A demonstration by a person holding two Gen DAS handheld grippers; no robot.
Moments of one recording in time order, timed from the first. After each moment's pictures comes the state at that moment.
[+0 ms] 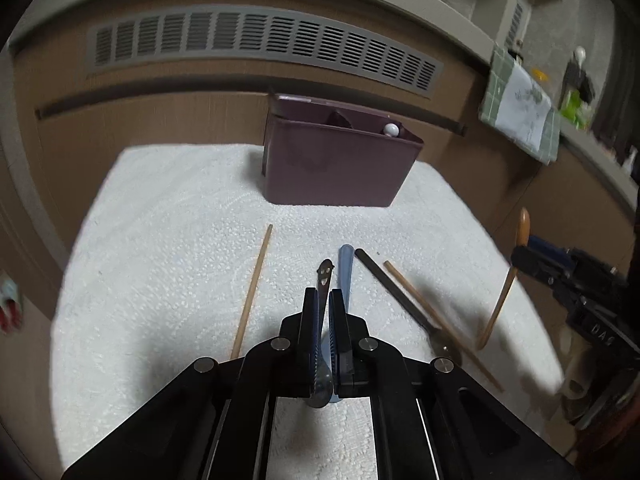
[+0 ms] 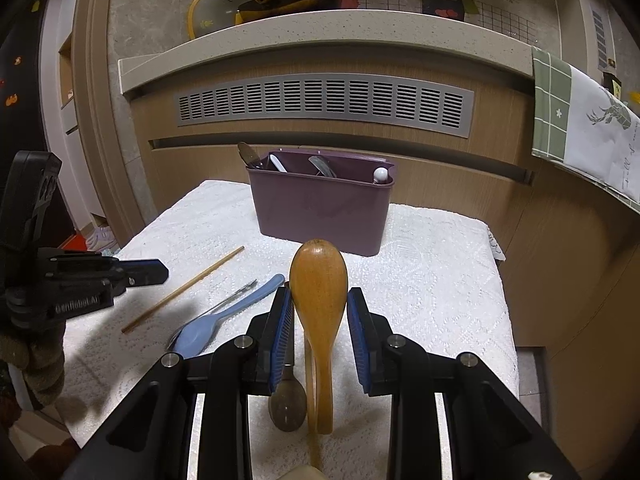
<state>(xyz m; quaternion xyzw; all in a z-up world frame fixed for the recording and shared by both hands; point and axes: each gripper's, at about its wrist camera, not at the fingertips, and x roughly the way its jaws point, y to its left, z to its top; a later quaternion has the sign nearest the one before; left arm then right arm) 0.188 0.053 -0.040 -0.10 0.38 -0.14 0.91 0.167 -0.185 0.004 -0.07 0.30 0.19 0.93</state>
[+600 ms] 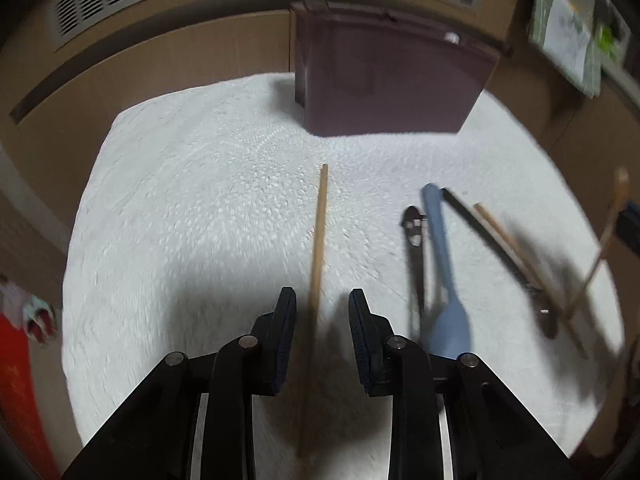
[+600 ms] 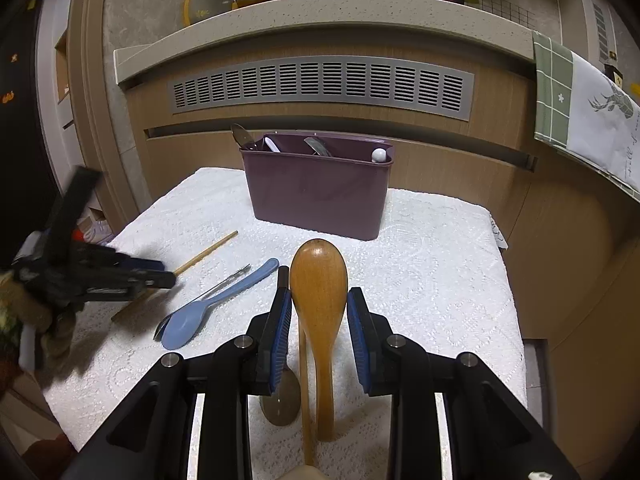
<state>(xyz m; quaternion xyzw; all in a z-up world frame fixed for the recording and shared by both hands) 0.252 0.052 -0.092 0.03 0.49 -0.09 0.87 0.175 -0.185 -0.011 -0.07 0.31 0.19 0.93</state>
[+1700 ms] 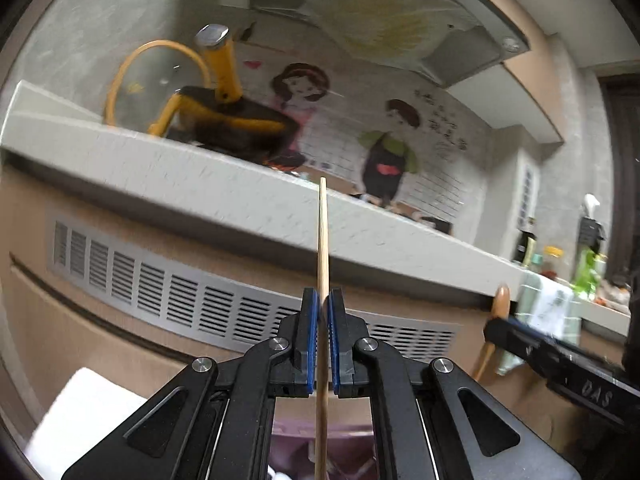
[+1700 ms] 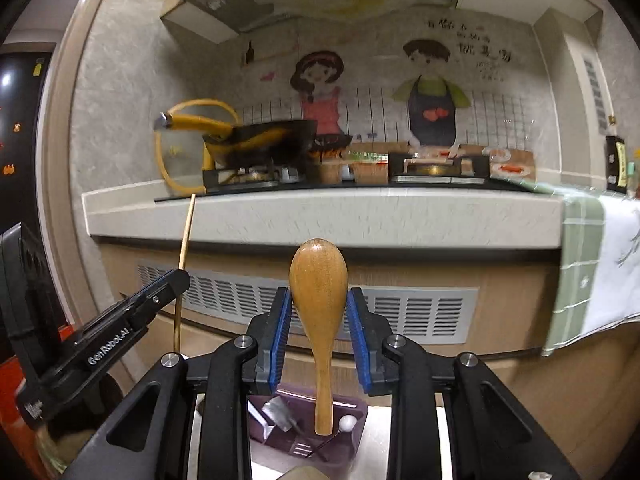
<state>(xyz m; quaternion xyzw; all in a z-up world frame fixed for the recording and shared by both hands) 0.347 0.027 0.086 -0.16 0.03 -0.05 0.99 0.329 -0.177 0.133 -0.01 0.12 0.20 0.97</state>
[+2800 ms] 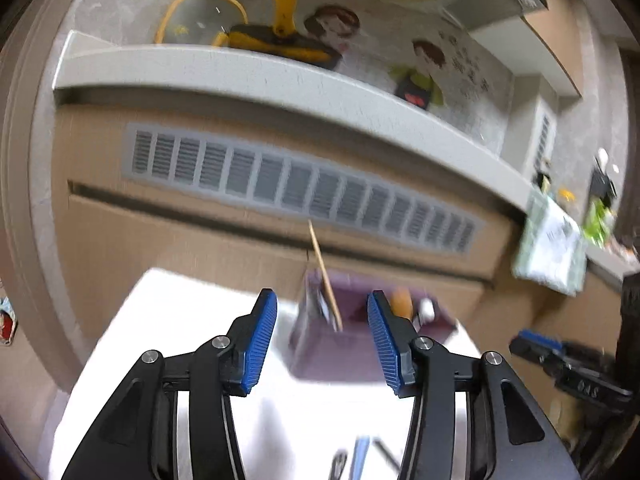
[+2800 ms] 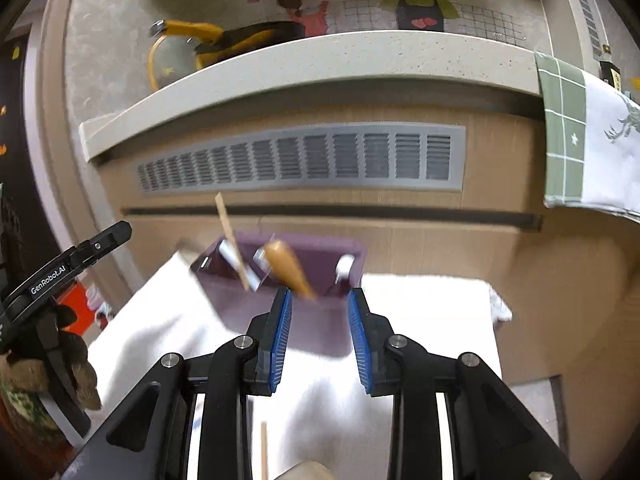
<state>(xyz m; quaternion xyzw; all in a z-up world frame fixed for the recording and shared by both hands) 0.232 0.067 0.019 -0.14 0.18 -0.05 0.97 0.272 -0.206 0.038 -0.01 0.27 0.19 0.94</state>
